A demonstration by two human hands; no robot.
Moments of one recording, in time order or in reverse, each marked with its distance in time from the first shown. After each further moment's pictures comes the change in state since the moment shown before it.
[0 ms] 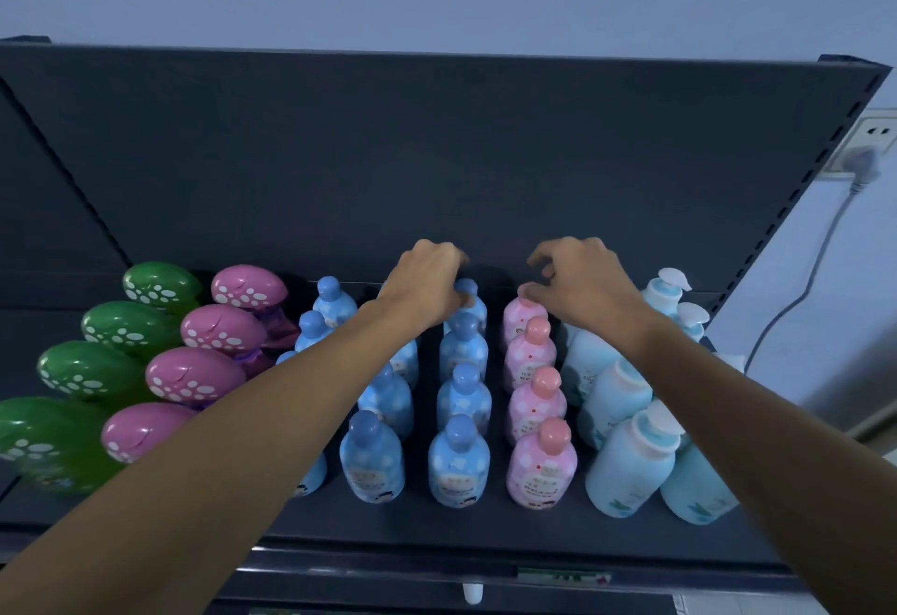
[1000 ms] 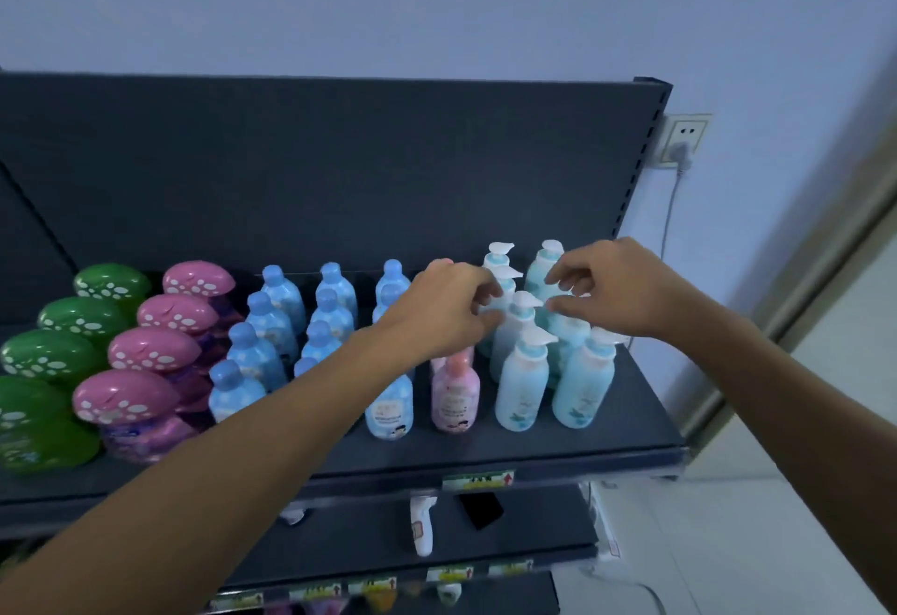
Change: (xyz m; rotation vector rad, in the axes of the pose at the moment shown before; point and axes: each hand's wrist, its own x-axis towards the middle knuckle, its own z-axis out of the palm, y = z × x) left_hand -0.121 0.109 -0.008 -0.150 -0.044 0.368; right_hand -0.157 0.045 -0.116 -0.086 -0.073 -0.053
